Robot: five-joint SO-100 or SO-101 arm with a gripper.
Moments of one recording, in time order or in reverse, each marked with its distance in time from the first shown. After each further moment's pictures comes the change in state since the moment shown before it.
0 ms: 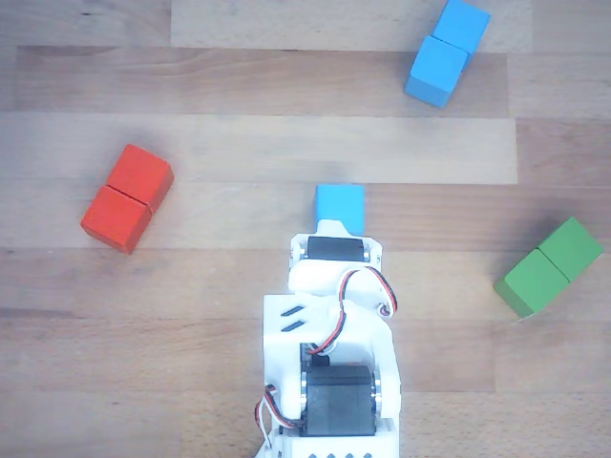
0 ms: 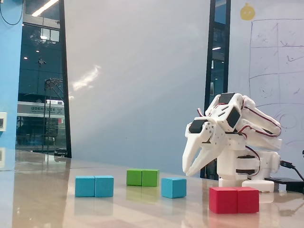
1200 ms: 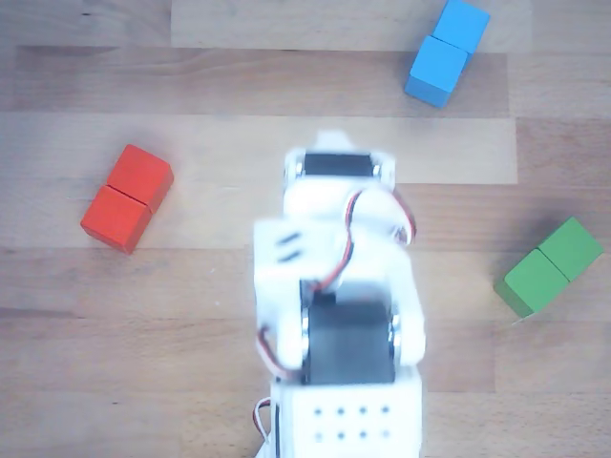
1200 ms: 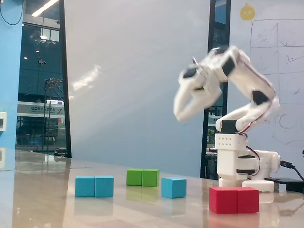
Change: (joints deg) arm -0.7 -43.3 -49.3 1.6 0.0
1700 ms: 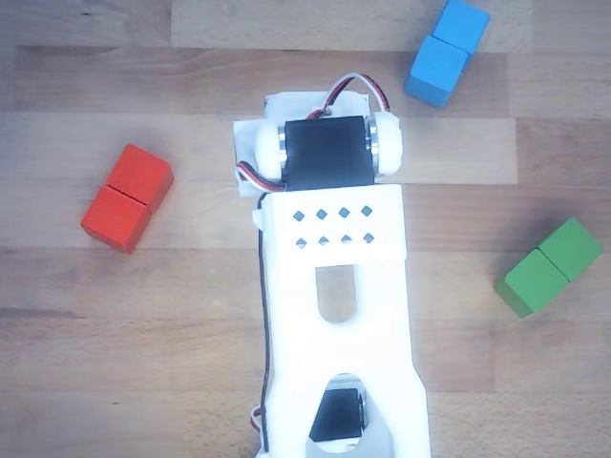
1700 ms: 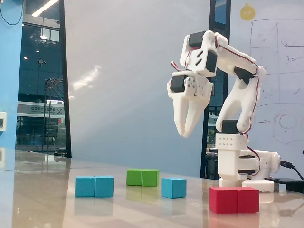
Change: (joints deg) arm -2.9 -31.3 -15.3 15.3 0.0
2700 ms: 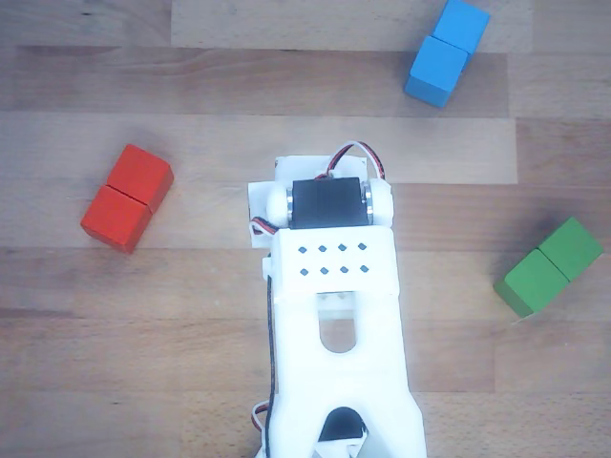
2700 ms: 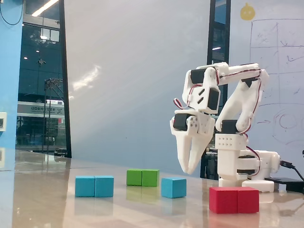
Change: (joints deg) arm 1.1 5.4 28.2 -21.8 0.0
